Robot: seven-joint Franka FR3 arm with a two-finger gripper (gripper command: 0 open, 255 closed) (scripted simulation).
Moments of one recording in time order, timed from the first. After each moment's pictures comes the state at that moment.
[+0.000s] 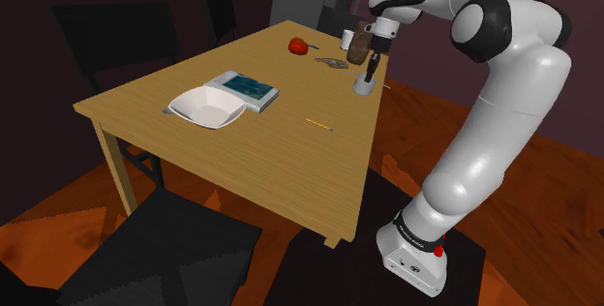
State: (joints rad) arm -0.27 0.19 -0.45 -1.72 0.11 1.67 -1.03
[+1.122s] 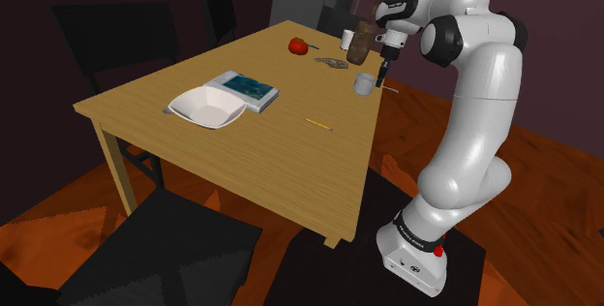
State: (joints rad) arm -0.44 0.47 -0.49 -1.47 0.19 1.65 -1.24
